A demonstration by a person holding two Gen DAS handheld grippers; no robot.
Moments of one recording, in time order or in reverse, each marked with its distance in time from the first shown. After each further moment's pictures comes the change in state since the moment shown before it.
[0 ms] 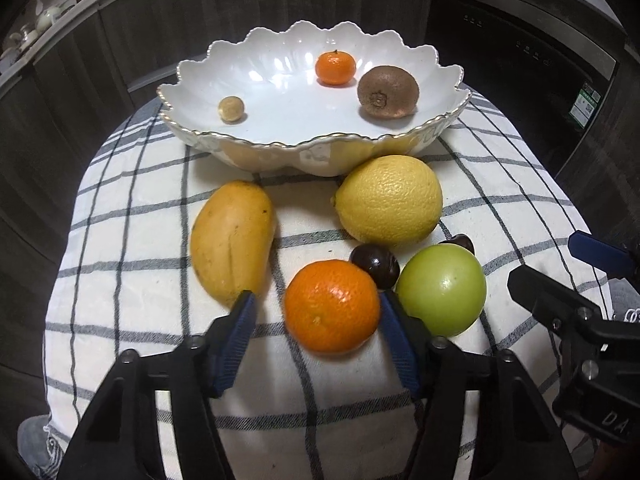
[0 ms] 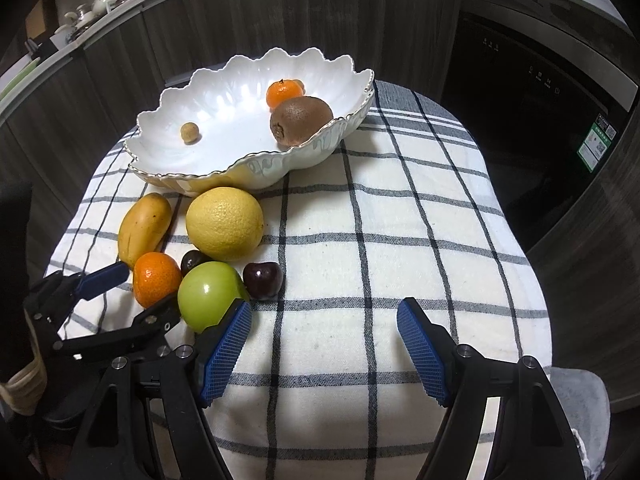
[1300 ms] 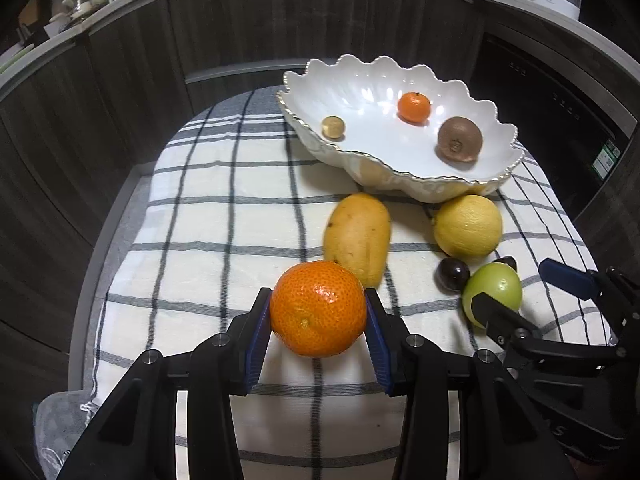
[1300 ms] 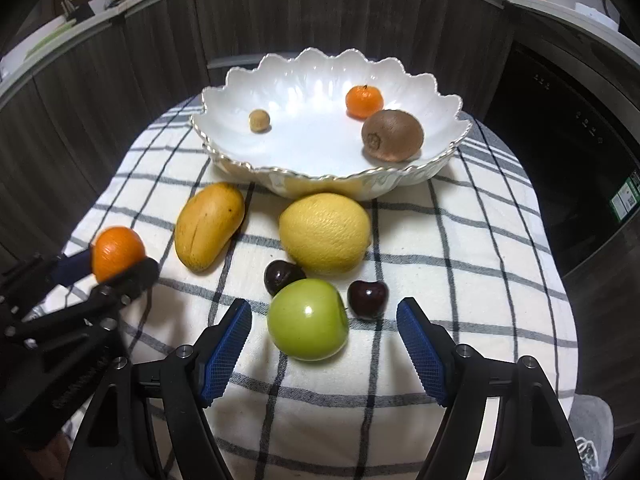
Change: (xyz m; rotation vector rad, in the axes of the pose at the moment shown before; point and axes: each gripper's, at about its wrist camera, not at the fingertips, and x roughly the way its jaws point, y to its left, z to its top) left arm -0.044 0.072 -0.017 -0.145 -0.070 0.071; right arm 0.008 0.073 0.007 -0.137 -0.001 0.026
